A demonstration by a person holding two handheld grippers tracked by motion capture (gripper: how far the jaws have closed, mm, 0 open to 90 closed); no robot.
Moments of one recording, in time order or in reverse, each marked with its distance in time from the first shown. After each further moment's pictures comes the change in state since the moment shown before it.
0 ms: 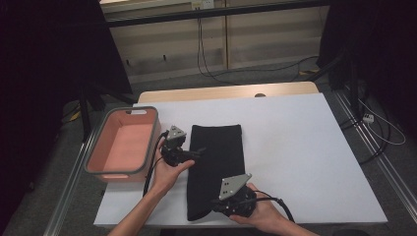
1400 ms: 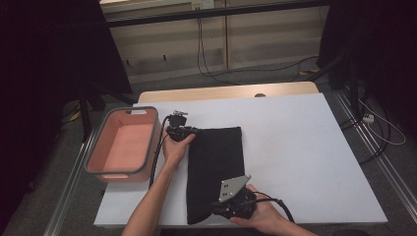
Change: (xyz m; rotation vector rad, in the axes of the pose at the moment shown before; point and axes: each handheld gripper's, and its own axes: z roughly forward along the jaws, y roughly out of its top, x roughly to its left) left arm 0.060 0.019 0.071 0.137 0.056 -0.182; right arm 0.003 -0.001 0.001 0.014 0.031 -0.005
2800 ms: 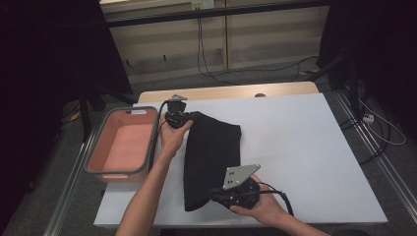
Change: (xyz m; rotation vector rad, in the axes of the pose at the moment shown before) left arm -0.016 0.049 -0.040 -0.137 -0.096 0.074; right arm -0.010 0.021 -0.025 -0.135 -0.063 0.008
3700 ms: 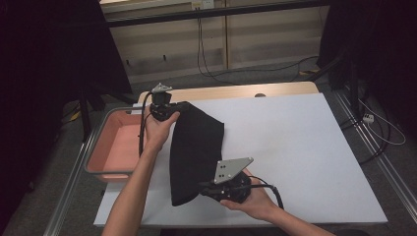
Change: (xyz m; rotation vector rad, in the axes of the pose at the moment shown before) left arm 0.015 0.024 -0.046 -0.073 0.024 0.028; right arm 0.001 0.031 0.005 -0.071 0.022 -0.046
